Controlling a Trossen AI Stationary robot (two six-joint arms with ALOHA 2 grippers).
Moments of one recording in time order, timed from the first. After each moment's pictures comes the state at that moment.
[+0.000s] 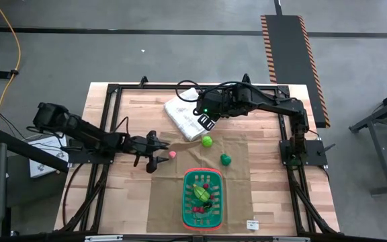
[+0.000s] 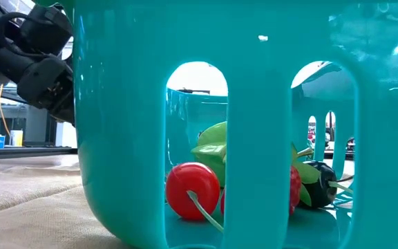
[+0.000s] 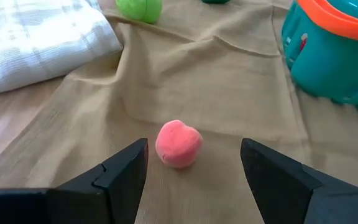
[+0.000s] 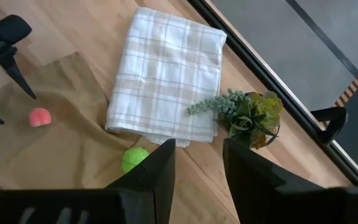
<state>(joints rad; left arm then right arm) -0.02 1.30 0.21 0.49 -0.13 -0.26 -0.03 1.95 2.31 -1.57 0.45 0.58</state>
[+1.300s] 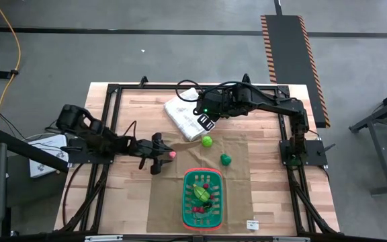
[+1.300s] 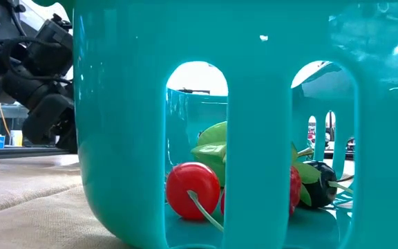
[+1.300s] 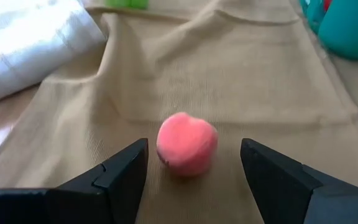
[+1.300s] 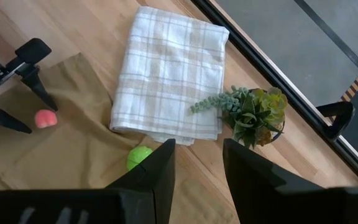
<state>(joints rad) -0.02 1.61 0.21 0.80 -0.15 -0.10 -0.03 1.95 2.31 -1.57 0.44 0.61</state>
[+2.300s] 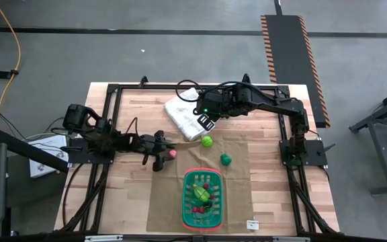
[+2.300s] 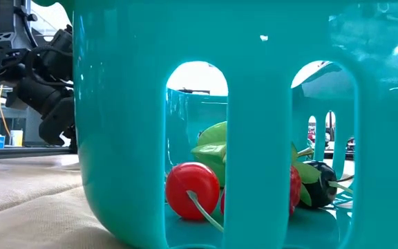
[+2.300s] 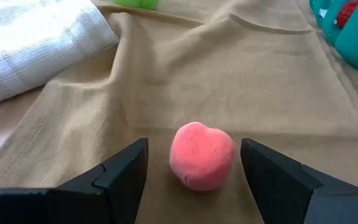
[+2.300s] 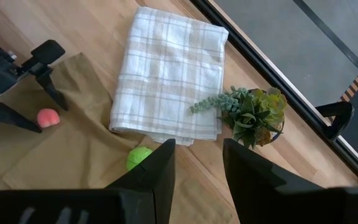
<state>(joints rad) 0.08 1.68 0.23 0.87 -0.04 -0.08 -0.03 1.95 2.31 -1.57 0.44 0.61</state>
